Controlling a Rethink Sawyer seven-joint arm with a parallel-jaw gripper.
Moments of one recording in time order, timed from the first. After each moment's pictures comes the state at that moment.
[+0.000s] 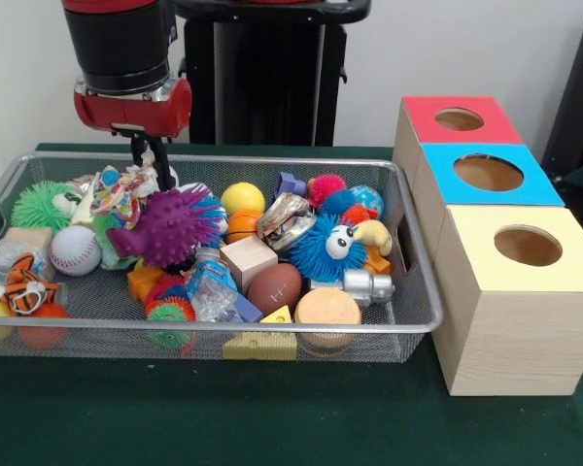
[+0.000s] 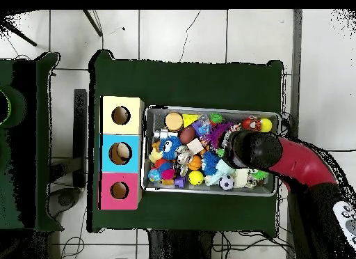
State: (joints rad) arm -0.70 -0.69 0.27 1.65 -0.24 0.67 1.73
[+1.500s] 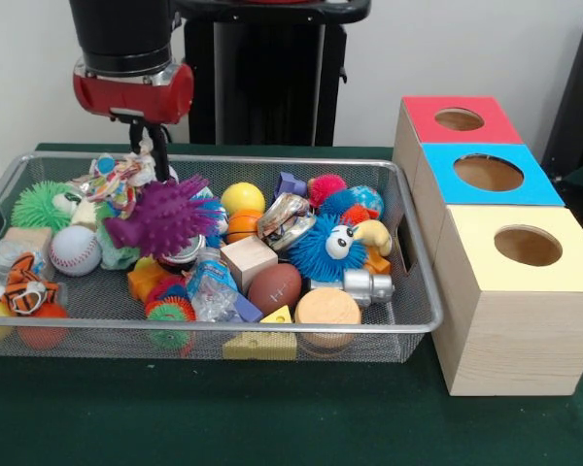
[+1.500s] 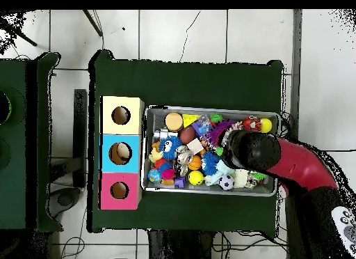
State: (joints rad) arm -0.64 -0.73 0.22 1.67 -0.19 0.64 1.73
